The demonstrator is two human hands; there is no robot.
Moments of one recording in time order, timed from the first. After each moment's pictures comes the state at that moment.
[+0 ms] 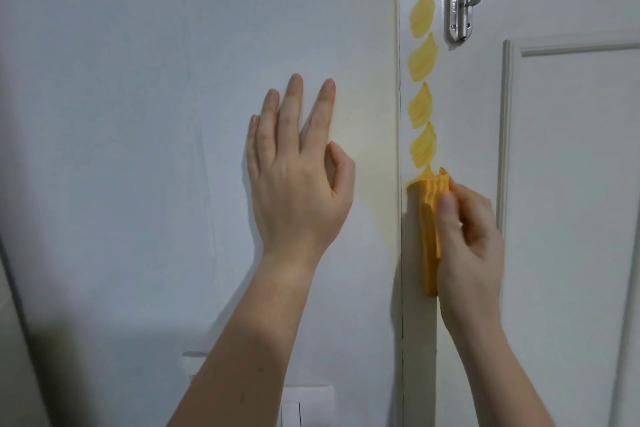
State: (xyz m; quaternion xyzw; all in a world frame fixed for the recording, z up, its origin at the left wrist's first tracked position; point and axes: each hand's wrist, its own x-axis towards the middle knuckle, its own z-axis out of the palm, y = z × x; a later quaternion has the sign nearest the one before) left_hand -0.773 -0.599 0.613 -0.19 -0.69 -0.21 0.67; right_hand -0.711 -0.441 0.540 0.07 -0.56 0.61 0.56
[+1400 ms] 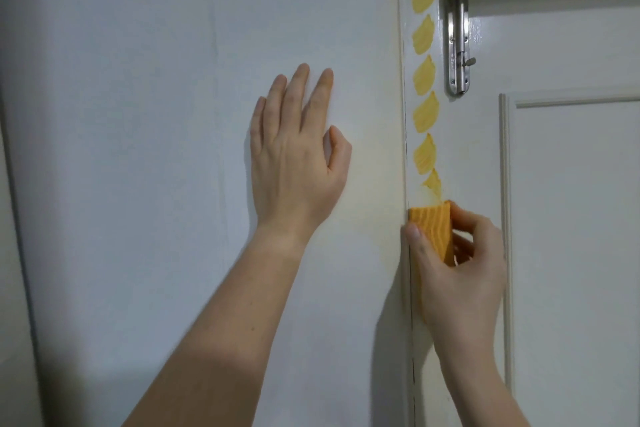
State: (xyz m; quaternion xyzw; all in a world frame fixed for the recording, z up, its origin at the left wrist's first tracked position) left_hand -0.780 -0.615 0.684 -0.21 -0.67 -0.19 0.69; right_hand -0.708 -0.464 0.564 -0.01 -0.57 0.58 0.59
